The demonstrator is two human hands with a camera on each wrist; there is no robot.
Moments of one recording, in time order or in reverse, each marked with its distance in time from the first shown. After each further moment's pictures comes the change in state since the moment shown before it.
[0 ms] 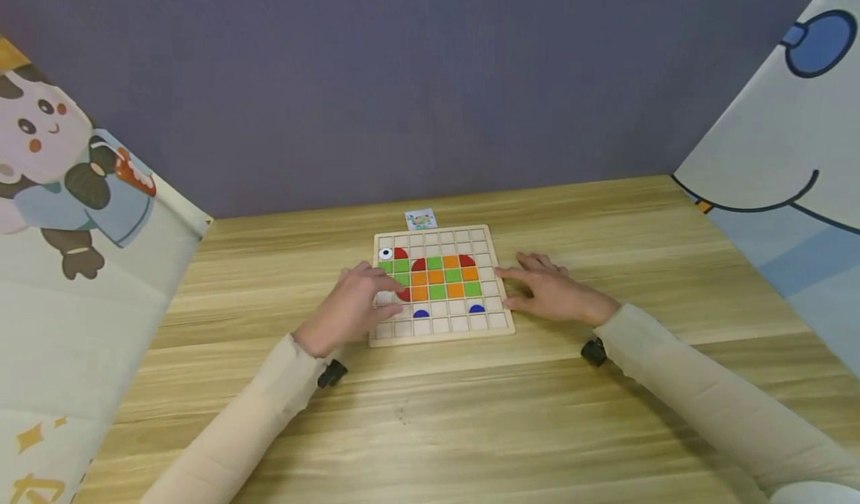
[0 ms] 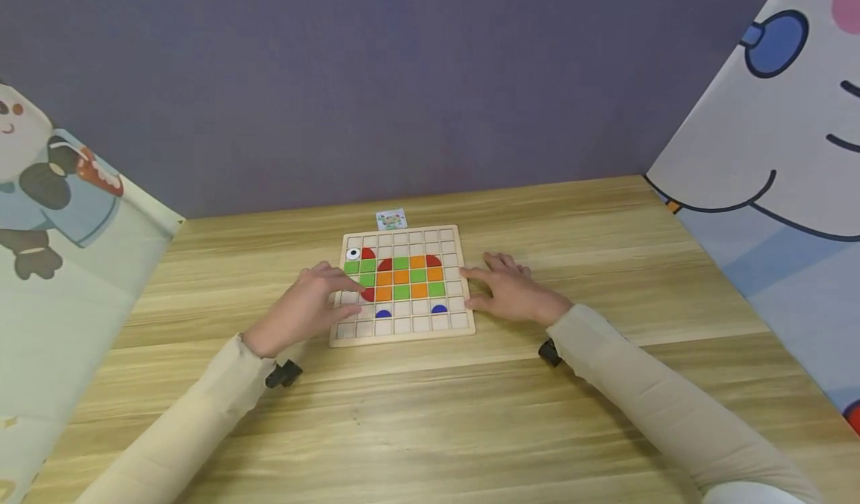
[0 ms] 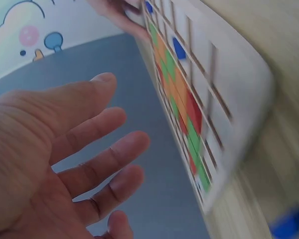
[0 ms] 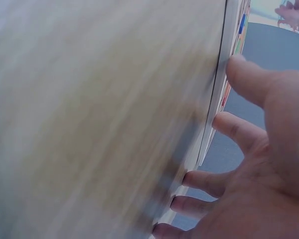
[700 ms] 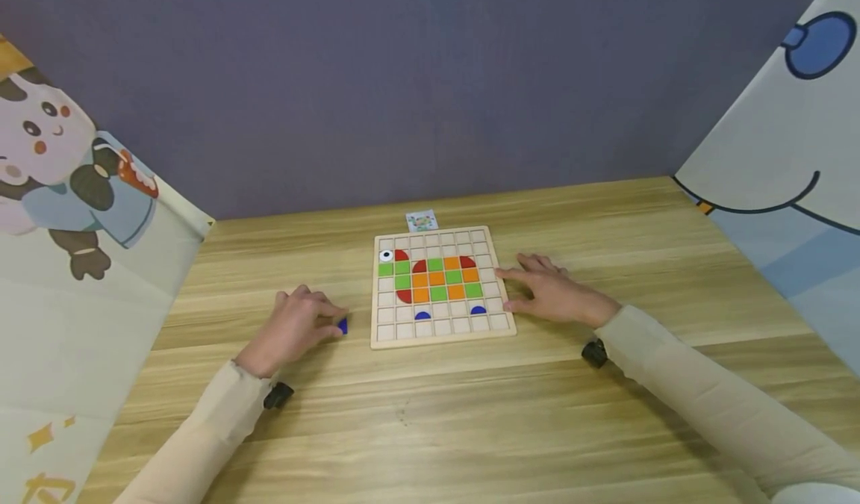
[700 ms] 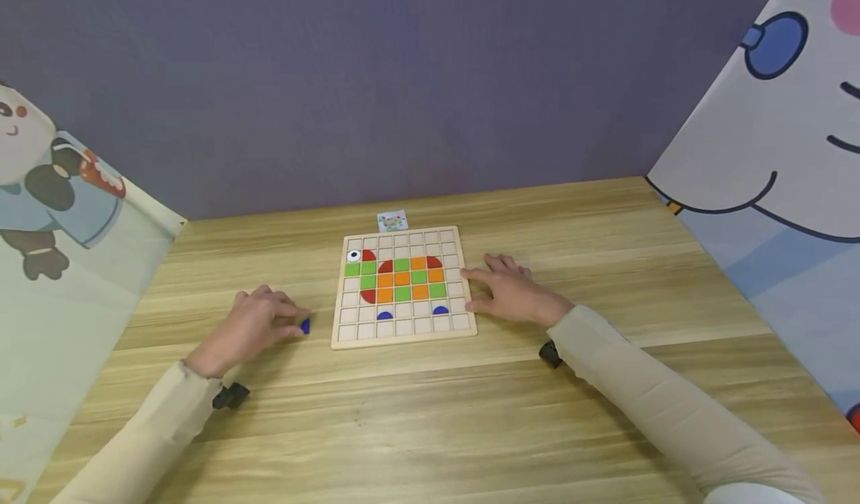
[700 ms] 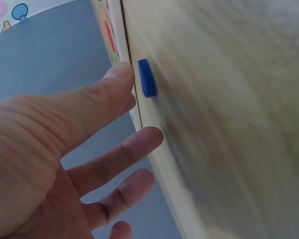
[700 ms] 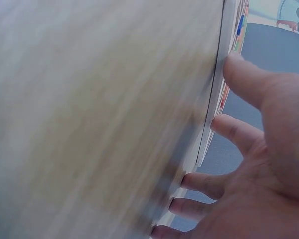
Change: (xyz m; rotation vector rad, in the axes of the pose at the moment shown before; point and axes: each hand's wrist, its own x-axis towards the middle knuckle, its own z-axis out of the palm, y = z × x) left_hand -0.062 -0.057 -0.011 0.096 -0.053 -0.162; right_hand 0.000 0.001 0.000 -0.005 -0.016 -0.005
